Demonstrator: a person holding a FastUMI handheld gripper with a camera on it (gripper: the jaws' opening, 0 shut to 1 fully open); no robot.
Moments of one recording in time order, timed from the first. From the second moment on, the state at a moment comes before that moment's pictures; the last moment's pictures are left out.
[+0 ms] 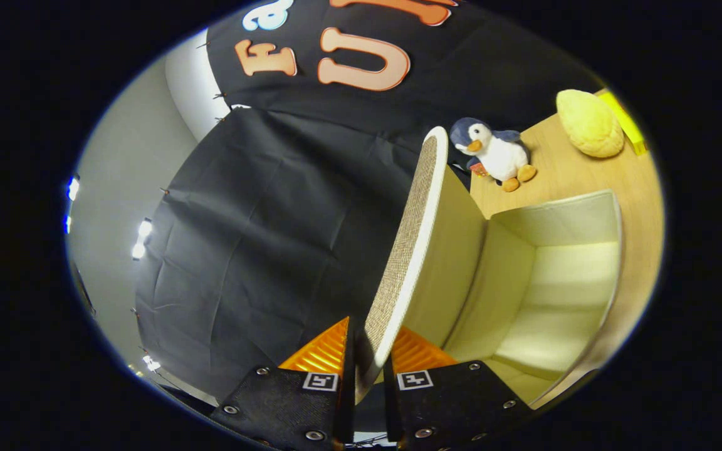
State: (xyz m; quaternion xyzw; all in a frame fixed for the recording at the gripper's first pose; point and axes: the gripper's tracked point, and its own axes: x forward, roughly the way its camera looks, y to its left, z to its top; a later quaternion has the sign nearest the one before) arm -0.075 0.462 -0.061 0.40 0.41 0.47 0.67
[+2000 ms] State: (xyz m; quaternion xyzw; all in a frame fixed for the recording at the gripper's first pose) arm -0.071 0.097 -0.346 0.09 0.46 0.10 0.88
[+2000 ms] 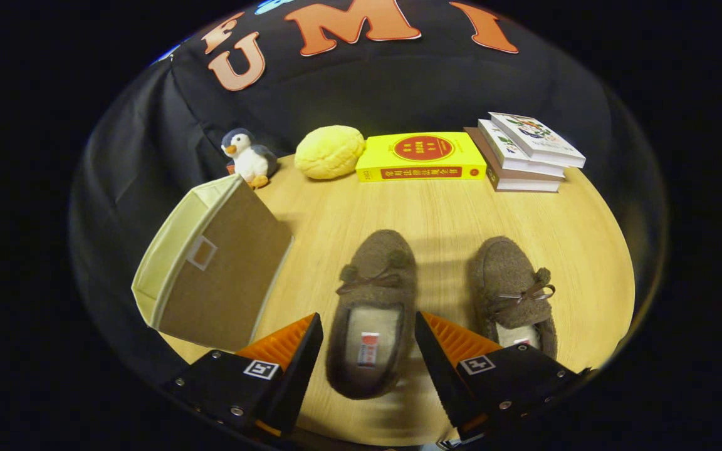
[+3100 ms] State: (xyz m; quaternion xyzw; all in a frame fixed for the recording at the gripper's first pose) arm -0.020 0.145 -0.309 0.25 0.48 0.07 0.84
